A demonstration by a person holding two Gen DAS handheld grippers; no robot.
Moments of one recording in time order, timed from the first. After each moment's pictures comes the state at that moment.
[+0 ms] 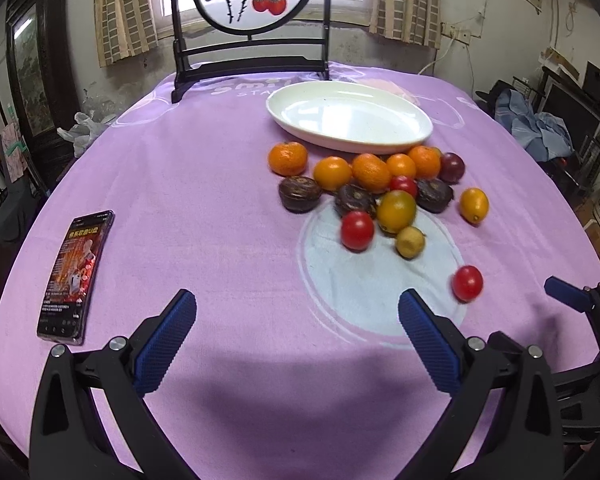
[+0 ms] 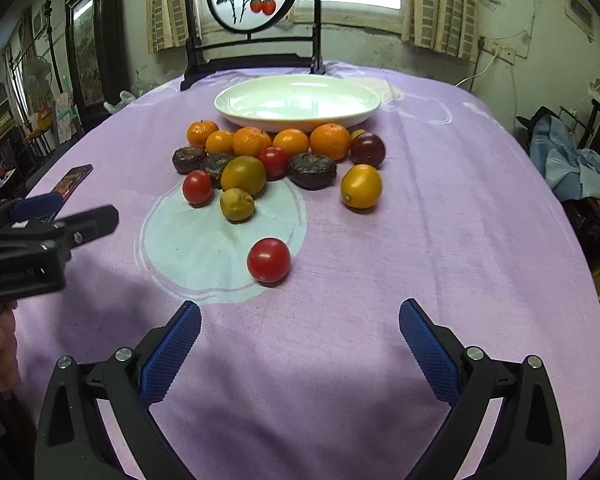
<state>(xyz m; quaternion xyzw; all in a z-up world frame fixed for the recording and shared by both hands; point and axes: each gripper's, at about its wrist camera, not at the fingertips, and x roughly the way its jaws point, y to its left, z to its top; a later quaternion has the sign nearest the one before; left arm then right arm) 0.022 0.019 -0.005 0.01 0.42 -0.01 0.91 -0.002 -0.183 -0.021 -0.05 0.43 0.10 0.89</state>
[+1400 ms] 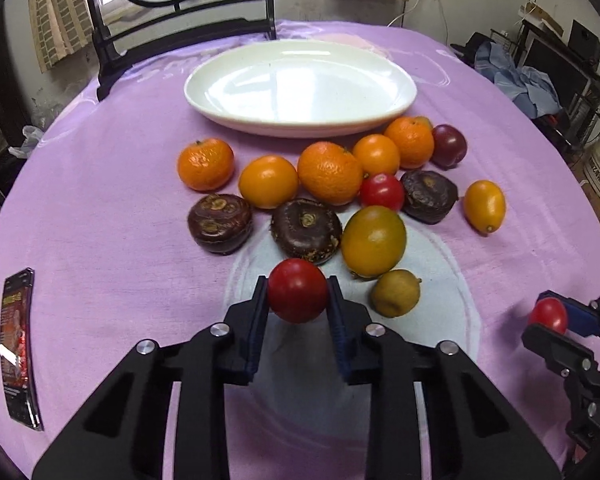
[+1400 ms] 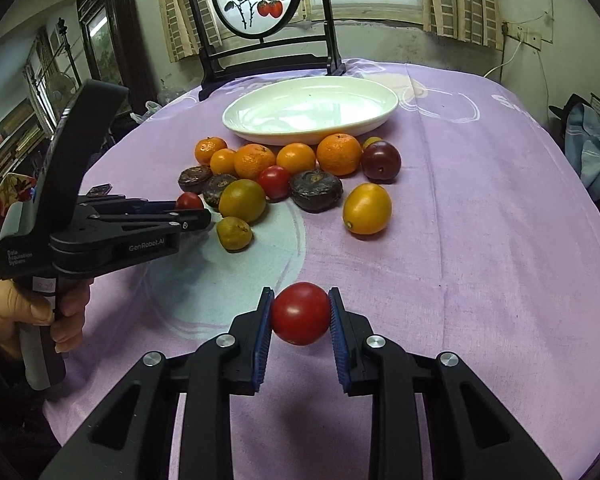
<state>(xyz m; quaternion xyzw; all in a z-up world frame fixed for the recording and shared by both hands) 0.113 -0.034 -0.037 0.05 0.48 -0.08 0.88 0.029 -0.212 -0.017 0.00 0.44 0.17 0.88</state>
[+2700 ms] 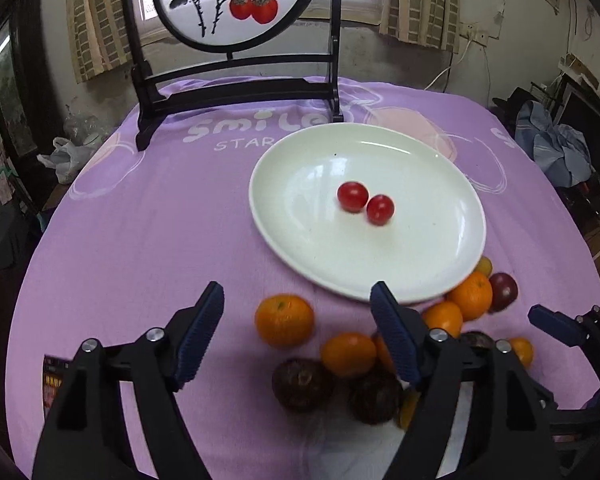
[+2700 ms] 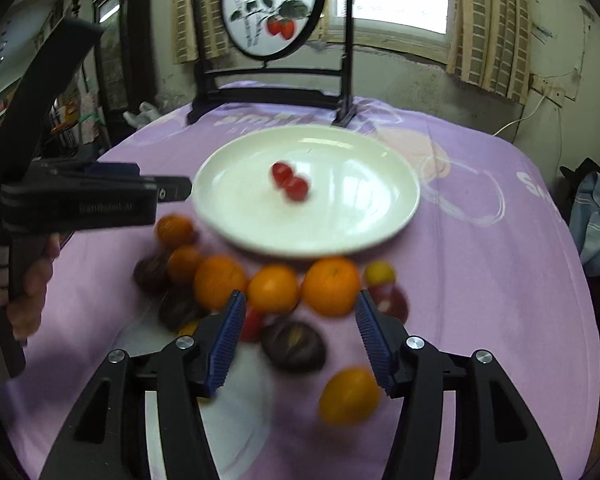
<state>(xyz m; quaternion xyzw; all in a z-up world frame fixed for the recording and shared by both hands) 0.191 0.003 0.018 0.01 0.43 -0.01 0.90 0.131 -0.178 0.004 -0.07 0.40 0.18 0.89</state>
